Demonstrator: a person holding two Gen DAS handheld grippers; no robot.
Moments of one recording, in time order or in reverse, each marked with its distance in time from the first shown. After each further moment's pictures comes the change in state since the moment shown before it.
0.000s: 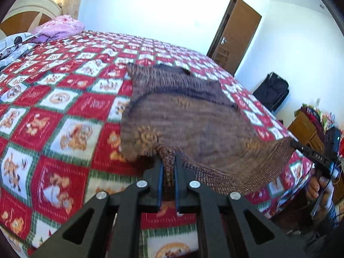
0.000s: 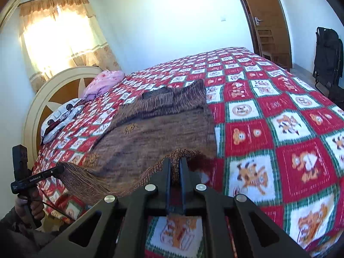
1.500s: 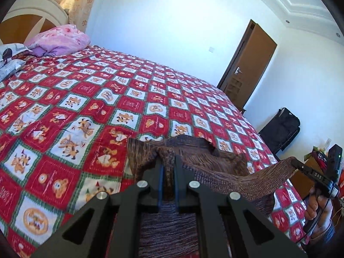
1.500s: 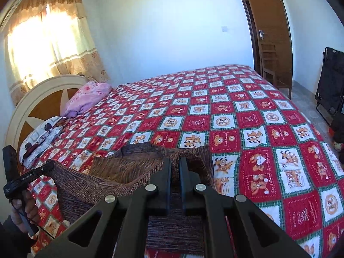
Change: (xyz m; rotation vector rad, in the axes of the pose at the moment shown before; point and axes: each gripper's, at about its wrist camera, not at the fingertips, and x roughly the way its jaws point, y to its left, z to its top) left arm 0.121 0.047 0.203 -0.094 -0.129 0.022; right arm 0.174 0.003 0.209 -0.025 -0.015 -0.075
